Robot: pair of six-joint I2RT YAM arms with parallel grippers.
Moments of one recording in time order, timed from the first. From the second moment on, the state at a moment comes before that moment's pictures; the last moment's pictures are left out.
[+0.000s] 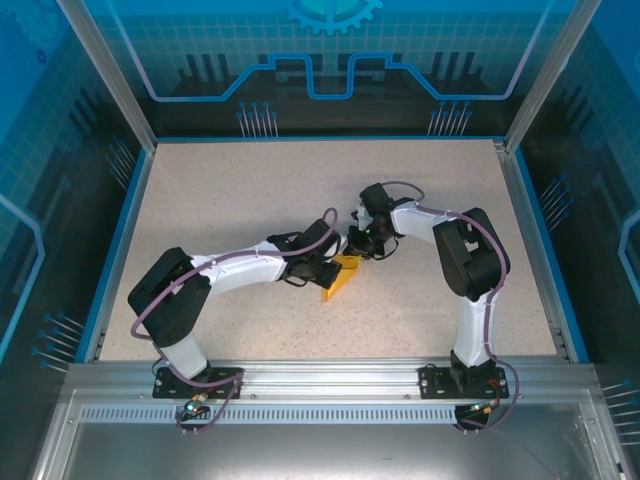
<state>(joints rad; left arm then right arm) -0.77 1.71 1.06 -0.43 0.06 -0.32 0.43 2.01 1.27 -0.56 -0.47 0.49</state>
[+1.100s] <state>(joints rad) -0.73 1.80 1.06 -0.43 0.08 -0.32 0.43 2.01 1.27 -0.56 -0.47 0.49</state>
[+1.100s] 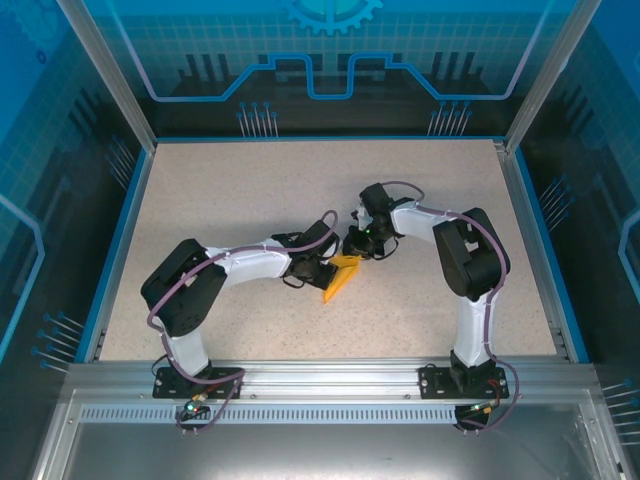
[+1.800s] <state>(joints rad) -0.72 1.81 1.06 -0.42 0.10 -0.29 0.43 2.01 1.27 -0.56 -0.47 0.50</state>
